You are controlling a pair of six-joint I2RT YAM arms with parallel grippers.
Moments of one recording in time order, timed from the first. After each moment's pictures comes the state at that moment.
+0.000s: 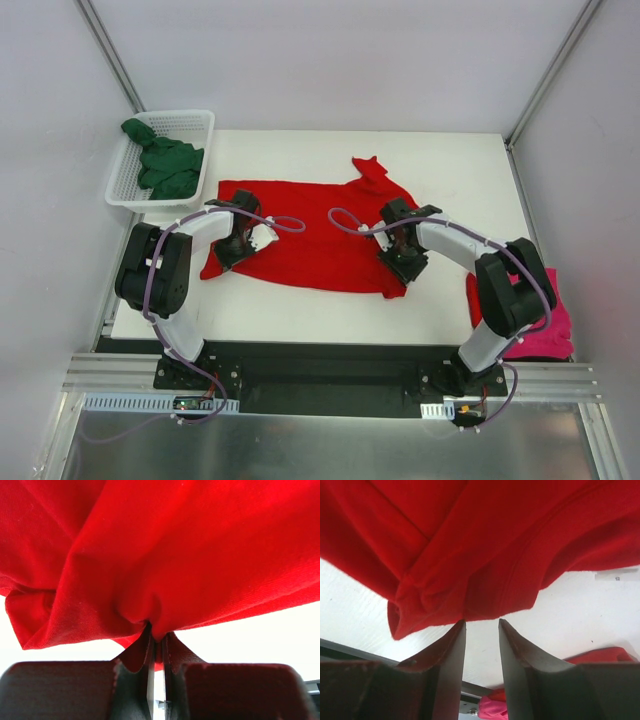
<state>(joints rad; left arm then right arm) -0.28 1.73 1.03 -0.81 -0.11 0.69 0.51 1.66 1.07 -0.90 0.02 -0.28</state>
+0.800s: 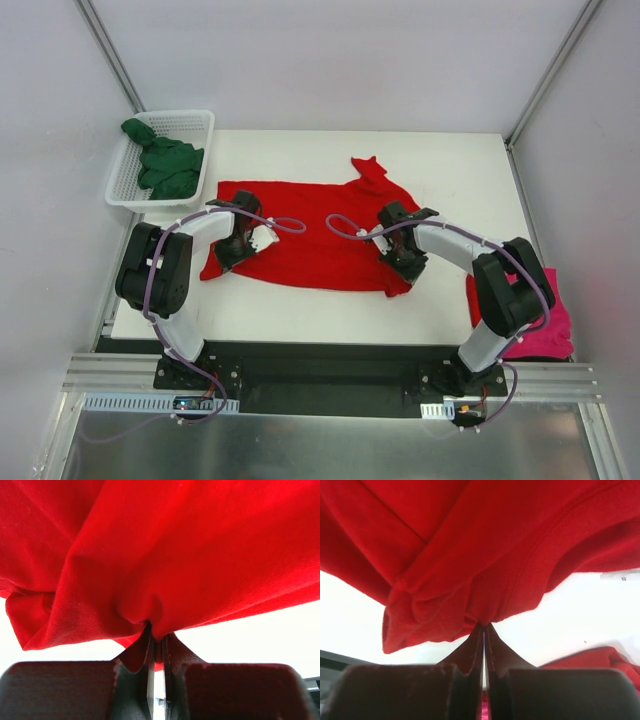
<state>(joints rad) -0.29 1.73 1.03 -0.83 -0.11 0.69 0.53 1.68 1.05 -0.88 0.07 -0.30</state>
